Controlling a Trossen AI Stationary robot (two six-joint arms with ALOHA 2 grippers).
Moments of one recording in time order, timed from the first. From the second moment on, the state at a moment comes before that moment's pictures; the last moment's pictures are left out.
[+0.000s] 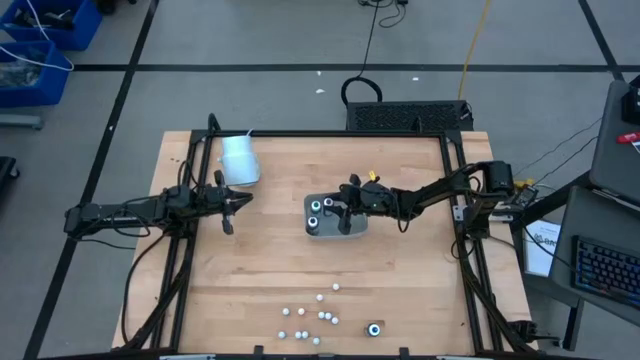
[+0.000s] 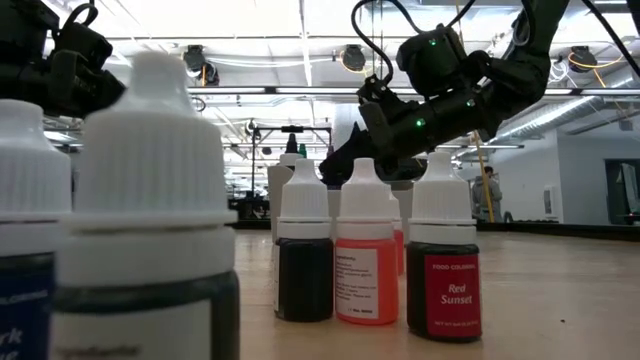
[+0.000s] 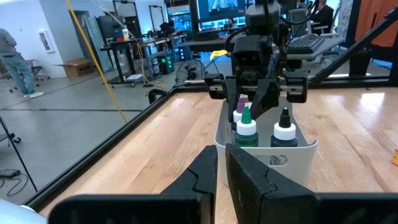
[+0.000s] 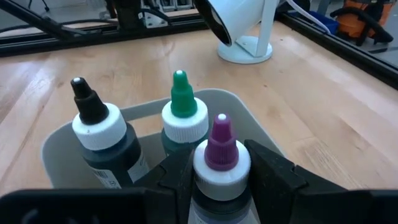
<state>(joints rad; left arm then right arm) 0.10 0.15 0.01 0.11 -0.14 0.10 -0.10 1.78 0.67 0.77 0.11 0.10</state>
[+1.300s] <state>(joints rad) 0.10 0.15 0.01 0.11 -0.14 0.10 -0.06 1.24 0.67 0.35 0.09 -0.04</state>
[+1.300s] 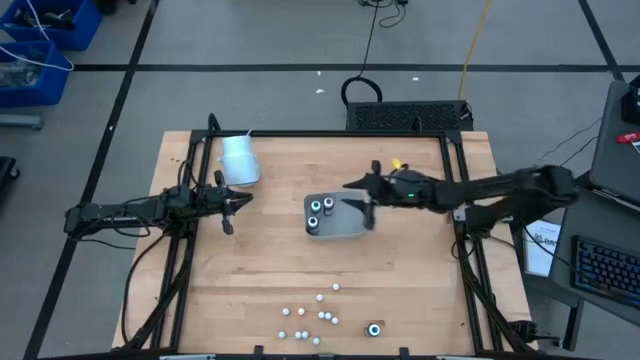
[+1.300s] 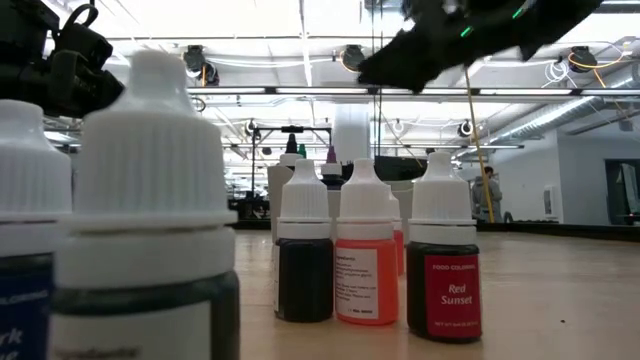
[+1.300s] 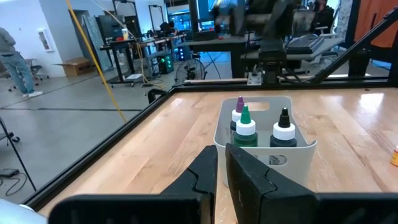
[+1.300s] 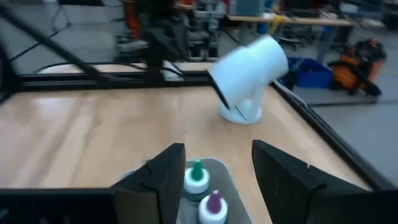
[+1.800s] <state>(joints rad) 0.10 0.15 0.01 0.11 -0.14 0.08 -0.01 0.77 0.56 0.05 -0.21 -0.01</state>
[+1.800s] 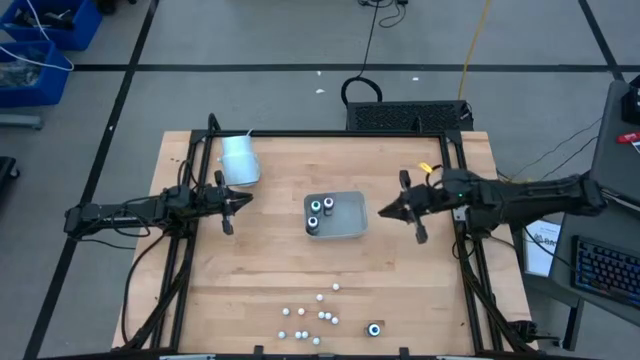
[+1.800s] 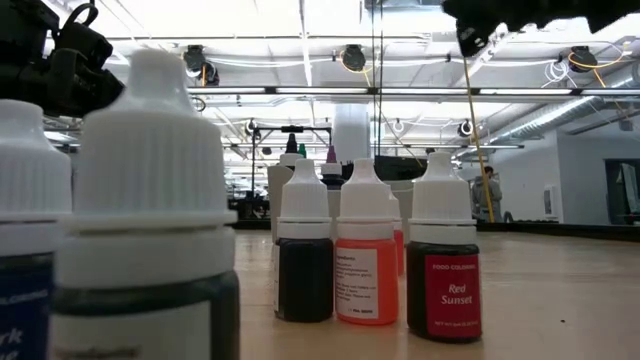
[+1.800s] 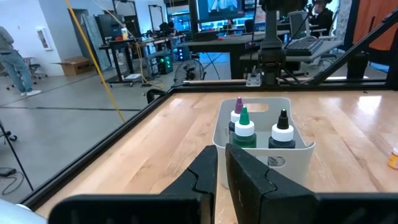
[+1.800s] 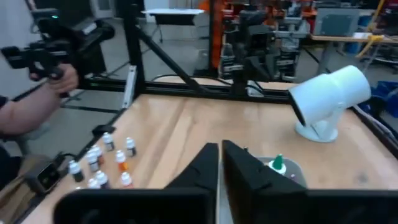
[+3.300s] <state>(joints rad) 0.10 0.15 0.01 0.10 -0.13 0.07 0.34 0.64 0.02 0.56 -0.05 0.09</state>
